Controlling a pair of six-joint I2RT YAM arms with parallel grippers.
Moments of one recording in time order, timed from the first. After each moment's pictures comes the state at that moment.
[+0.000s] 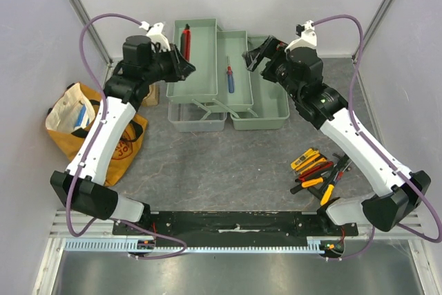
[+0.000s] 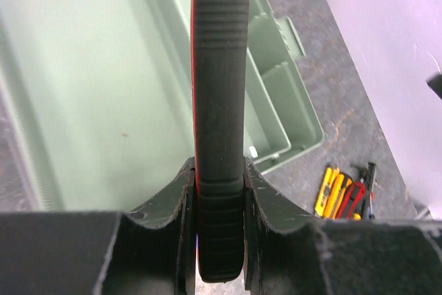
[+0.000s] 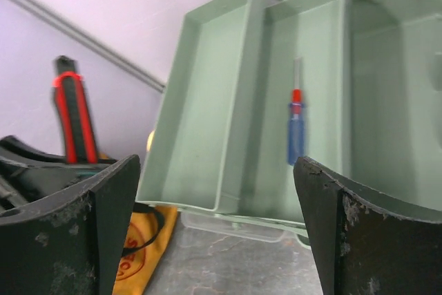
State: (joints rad) left arm -0.32 1.42 1.55 -0.50 0.29 -0.36; right arm 0.57 1.37 1.48 -0.22 0.20 0.68
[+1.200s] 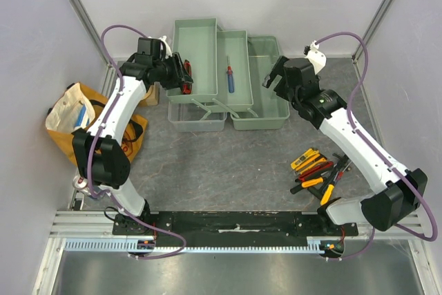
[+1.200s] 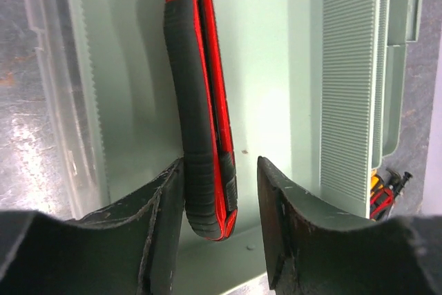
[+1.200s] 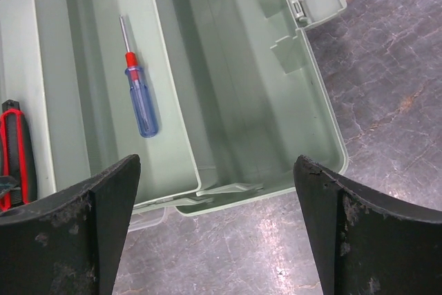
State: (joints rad) left arm -0.19 1.70 1.64 -0.69 0.29 -0.44; right arm 0.50 1.36 1.38 -0.53 0.44 0.76
